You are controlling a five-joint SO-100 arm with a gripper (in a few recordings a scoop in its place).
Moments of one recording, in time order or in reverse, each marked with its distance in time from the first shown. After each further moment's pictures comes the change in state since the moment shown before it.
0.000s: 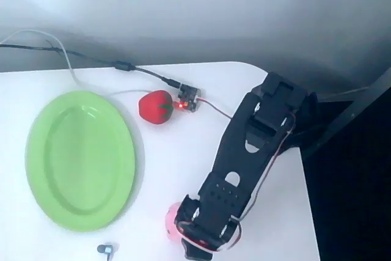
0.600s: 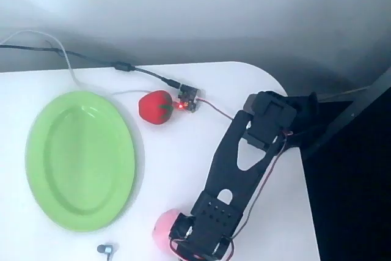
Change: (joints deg) arm -0.2 -9.2 -7.8 0.4 -4.7
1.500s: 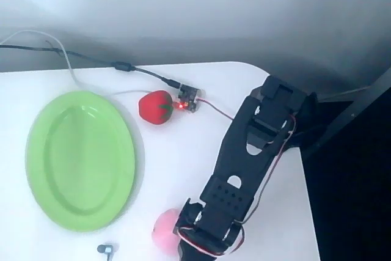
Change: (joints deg) arm -0.4 9.1 4.0 -3.8 -7.1
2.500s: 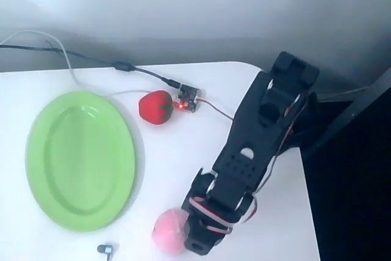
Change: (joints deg) arm 2.5 18.4 15.3 -3.8 -2.4
